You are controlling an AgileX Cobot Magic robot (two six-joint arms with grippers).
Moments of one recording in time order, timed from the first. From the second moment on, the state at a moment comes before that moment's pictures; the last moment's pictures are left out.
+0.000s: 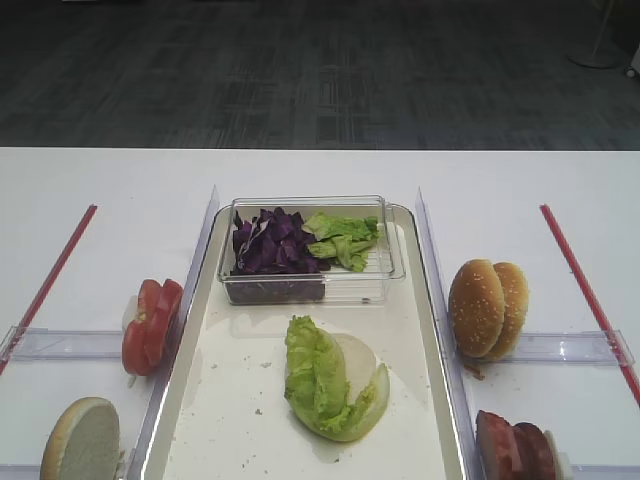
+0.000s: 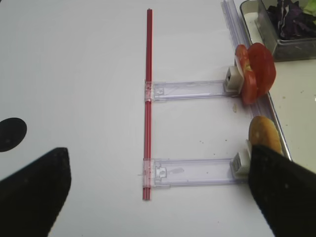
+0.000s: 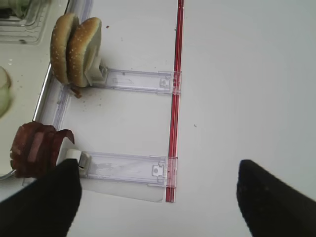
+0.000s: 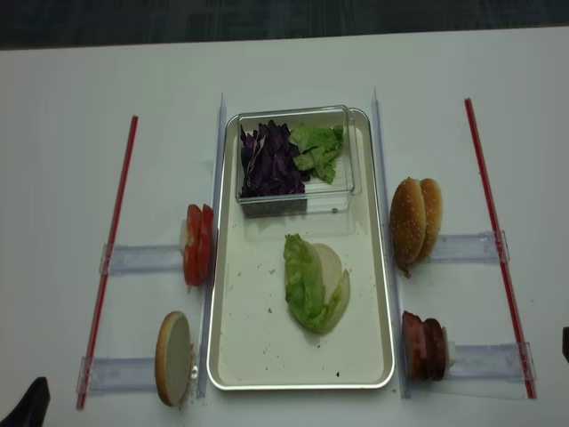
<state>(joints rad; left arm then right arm) 0.01 -0.02 -0.49 0.05 1.19 -0.04 -0.02 0.24 -0.49 0.12 1.11 -0.12</state>
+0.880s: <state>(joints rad) 0.01 -0.02 -0.49 0.05 1.19 -0.04 -0.02 0.00 -0.49 0.11 1.12 -0.11</state>
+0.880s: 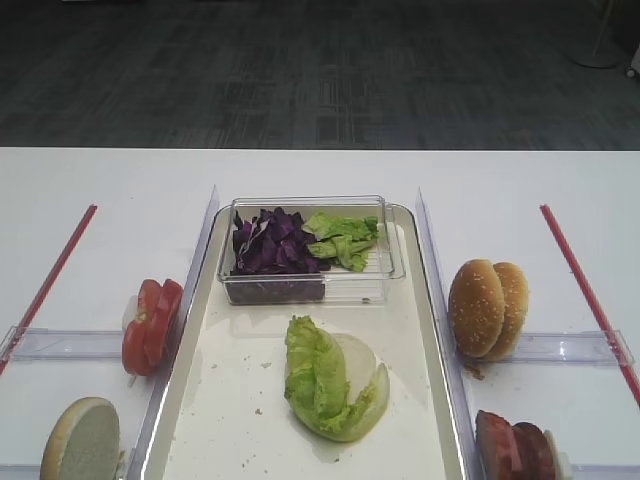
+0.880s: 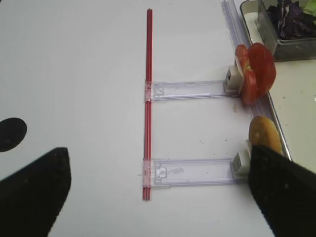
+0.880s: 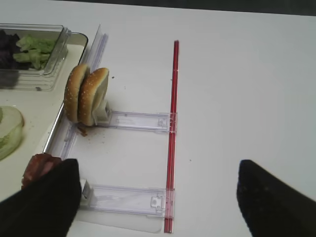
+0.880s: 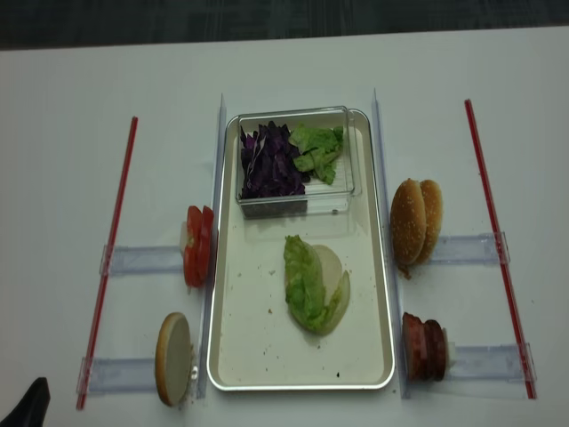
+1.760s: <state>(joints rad) 0.01 -0.02 -0.49 0.05 1.19 -0.04 -0.02 -0.02 -0.48 0.10 1.12 -0.07</state>
